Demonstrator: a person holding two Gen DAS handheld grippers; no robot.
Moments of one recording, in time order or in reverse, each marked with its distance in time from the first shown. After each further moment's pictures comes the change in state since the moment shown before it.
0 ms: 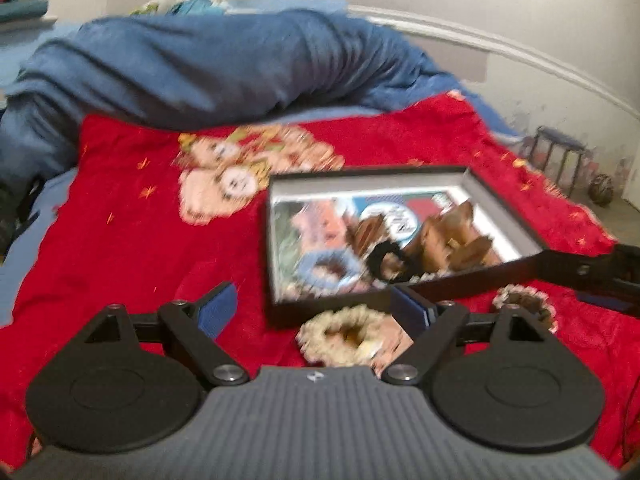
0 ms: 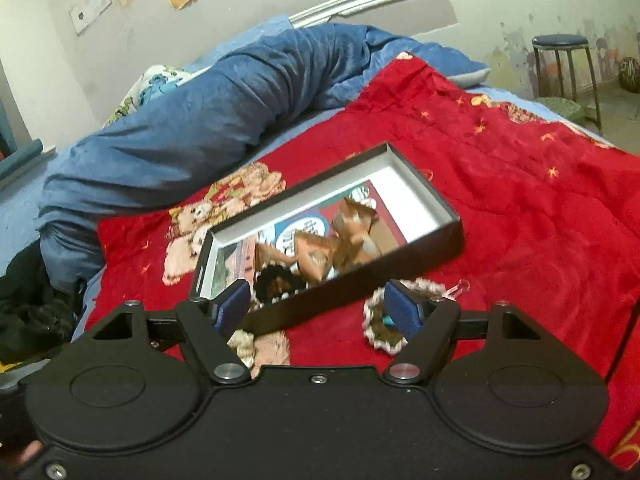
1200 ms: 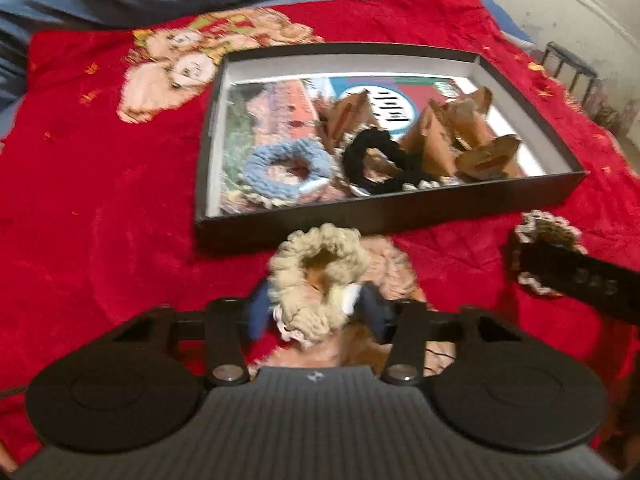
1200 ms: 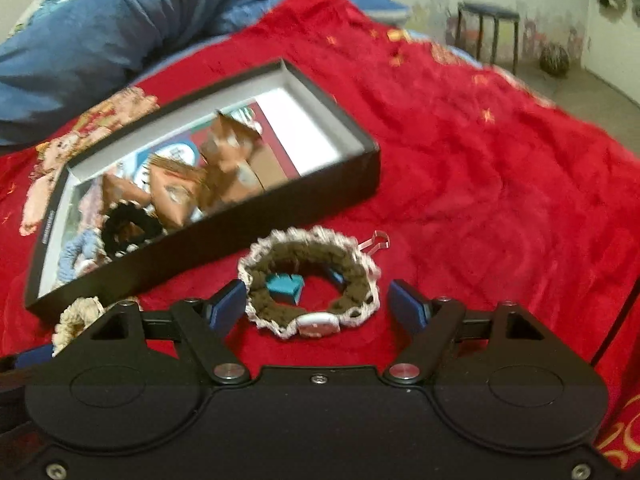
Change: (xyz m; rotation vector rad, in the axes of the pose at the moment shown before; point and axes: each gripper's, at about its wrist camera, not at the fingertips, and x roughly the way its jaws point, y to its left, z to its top) left arm 0.077 -0.025 -0.017 0.003 0.324 -0.054; right arm 0.092 -0.027 -0.013 -0.017 0.185 -0.386
